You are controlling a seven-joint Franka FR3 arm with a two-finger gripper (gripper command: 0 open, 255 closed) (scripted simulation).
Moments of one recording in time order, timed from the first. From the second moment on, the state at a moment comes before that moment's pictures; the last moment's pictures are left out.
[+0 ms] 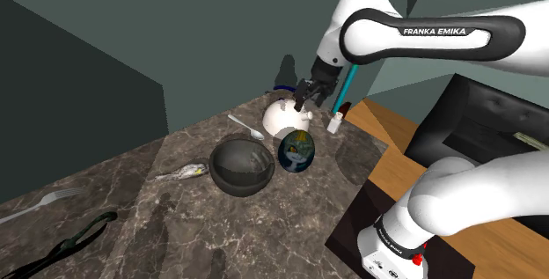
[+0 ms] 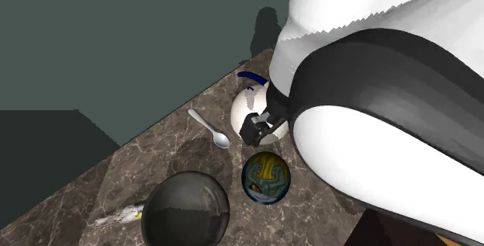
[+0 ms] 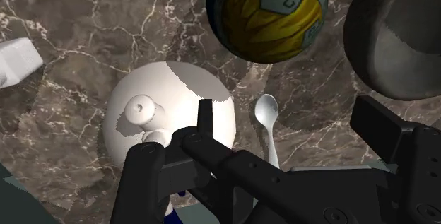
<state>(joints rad) 0.00 -0.56 0.13 -2.45 0.14 1.99 0.14</state>
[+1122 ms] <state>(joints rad) 0.00 0.05 0.20 -2.25 0.08 2.52 0.20</state>
